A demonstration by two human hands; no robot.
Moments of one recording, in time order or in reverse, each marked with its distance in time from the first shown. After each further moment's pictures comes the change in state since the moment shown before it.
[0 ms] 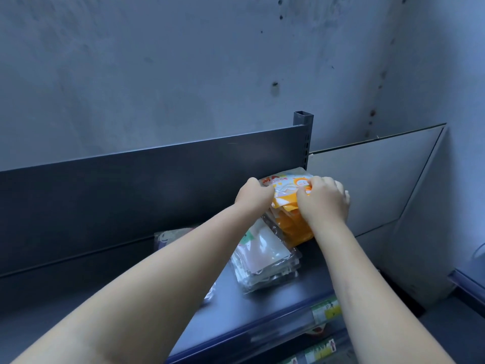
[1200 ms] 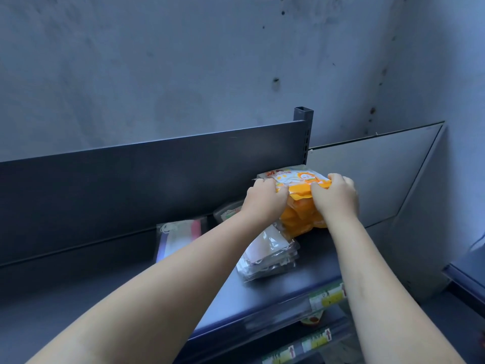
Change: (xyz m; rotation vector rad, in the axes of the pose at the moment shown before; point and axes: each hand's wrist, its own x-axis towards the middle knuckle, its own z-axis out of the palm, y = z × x) left_hand -0.034 0.001 0.016 0.297 0.029 0.223; right_hand -0.002 0.019 -0.024 0.308 -0.104 0.224
